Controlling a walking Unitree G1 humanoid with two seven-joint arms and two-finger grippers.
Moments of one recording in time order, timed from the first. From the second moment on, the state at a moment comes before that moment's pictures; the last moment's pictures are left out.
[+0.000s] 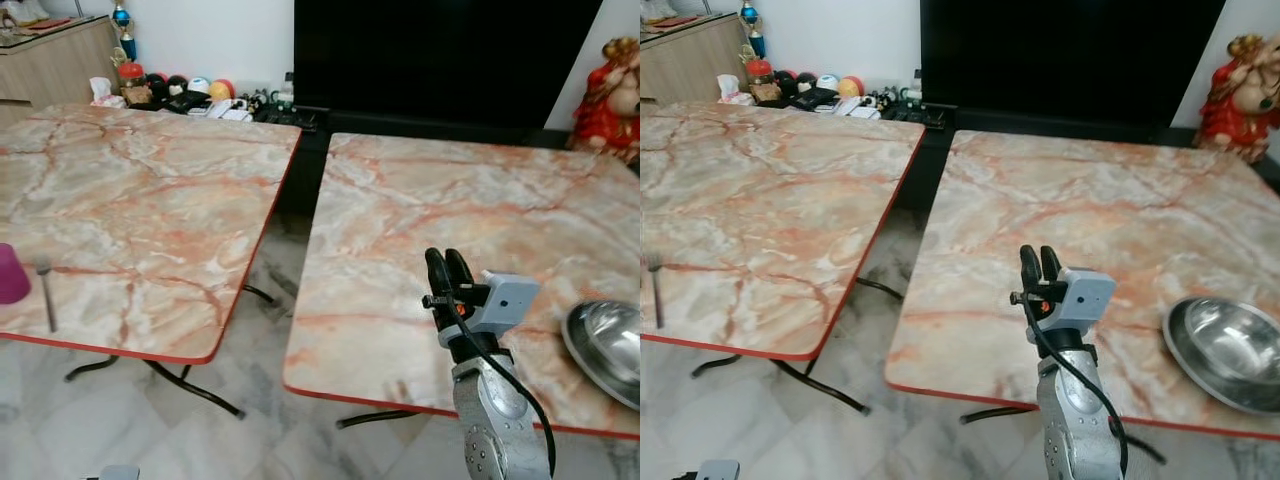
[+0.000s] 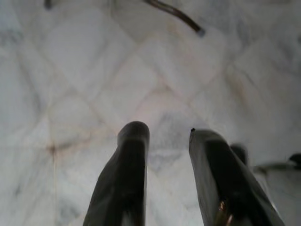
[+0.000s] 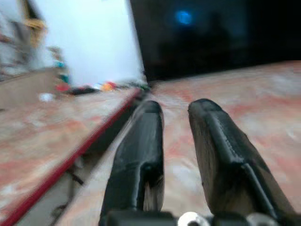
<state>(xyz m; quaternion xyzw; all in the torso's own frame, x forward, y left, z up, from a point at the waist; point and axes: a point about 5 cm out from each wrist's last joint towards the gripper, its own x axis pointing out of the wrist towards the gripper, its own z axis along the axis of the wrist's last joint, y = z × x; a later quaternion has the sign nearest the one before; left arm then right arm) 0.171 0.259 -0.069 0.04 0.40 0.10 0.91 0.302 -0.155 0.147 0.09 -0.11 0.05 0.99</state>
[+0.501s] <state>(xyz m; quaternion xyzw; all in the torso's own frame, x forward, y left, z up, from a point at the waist) 0.169 0.257 -0.070 0.04 0.40 0.09 0.91 0.302 -0.147 0.144 0.09 -0.11 0.07 0.99</state>
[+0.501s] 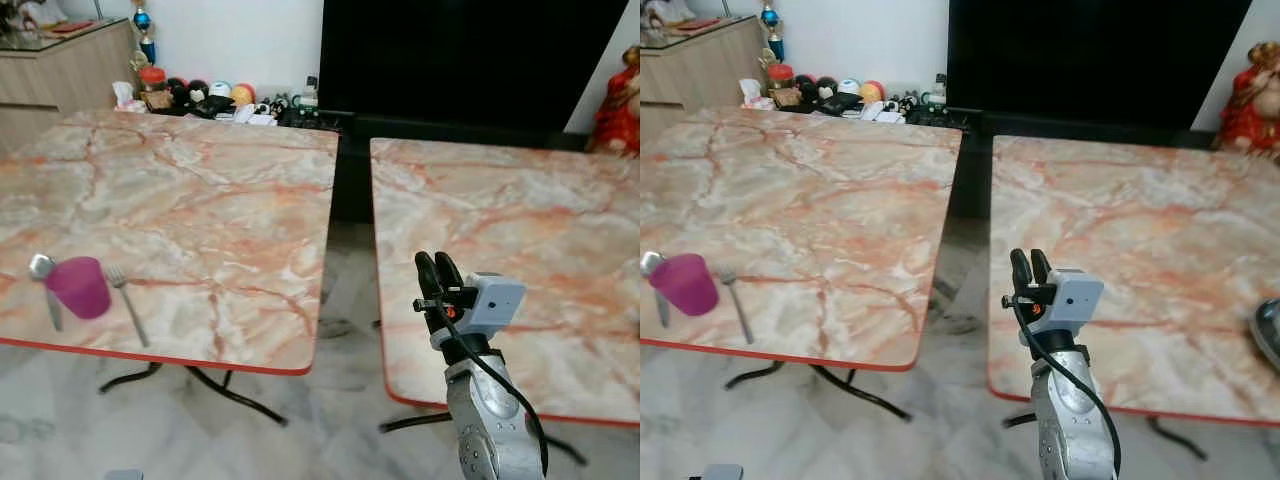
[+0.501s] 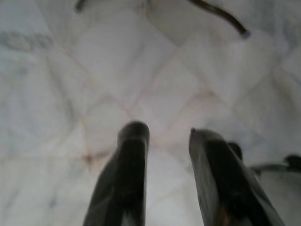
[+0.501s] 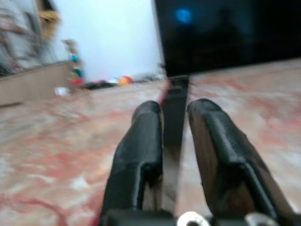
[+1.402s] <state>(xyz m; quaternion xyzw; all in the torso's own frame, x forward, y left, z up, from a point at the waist) 0.170 0.265 -0.067 0.05 0.40 0.10 0.91 0.306 -0.131 0.150 0.10 -0.12 0.09 0.98</state>
